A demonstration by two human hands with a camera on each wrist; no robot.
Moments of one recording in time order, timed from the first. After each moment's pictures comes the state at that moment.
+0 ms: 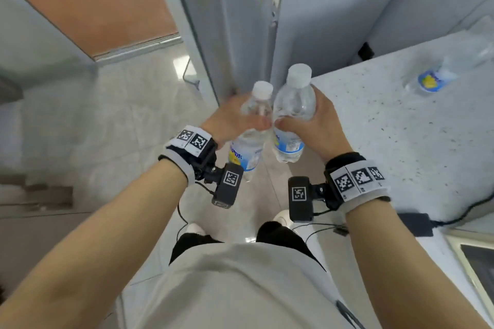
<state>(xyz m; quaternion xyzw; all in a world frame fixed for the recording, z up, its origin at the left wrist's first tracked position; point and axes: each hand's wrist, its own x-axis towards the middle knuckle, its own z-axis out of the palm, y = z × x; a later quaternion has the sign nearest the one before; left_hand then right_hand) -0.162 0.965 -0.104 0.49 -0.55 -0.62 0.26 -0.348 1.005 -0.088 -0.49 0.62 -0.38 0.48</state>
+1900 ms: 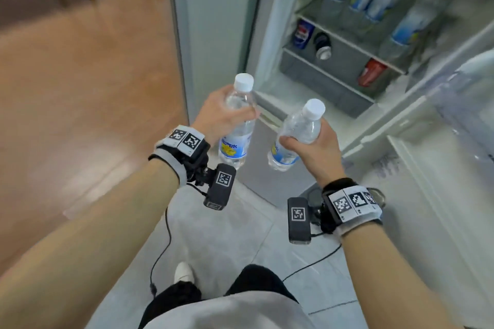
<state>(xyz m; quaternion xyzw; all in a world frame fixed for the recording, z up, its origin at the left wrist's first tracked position) 0.177 0.222 -0.030 0.27 -0.68 -0.65 0.24 0.046 0.397 -0.036 -0.30 0.78 -0.52 0.17</state>
